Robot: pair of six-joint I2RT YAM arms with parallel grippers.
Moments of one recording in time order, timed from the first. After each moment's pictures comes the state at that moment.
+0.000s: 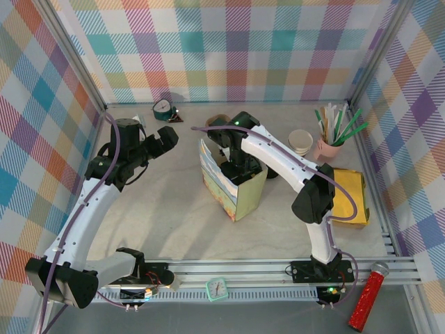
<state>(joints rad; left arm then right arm) -0.24 1.12 1.19 -0.66 0.06 -0.68 0.82 2.03 2.10 -1.70 0.01 0.33</state>
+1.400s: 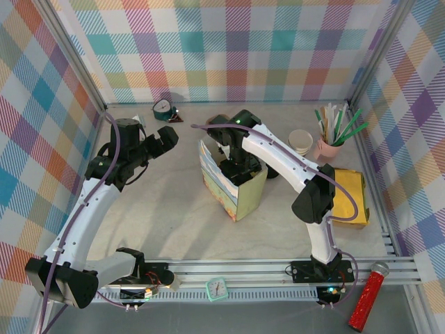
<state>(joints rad) -0.24 1.12 1.19 -0.66 0.06 -0.68 0.82 2.03 2.13 -1.69 0.01 0.30</state>
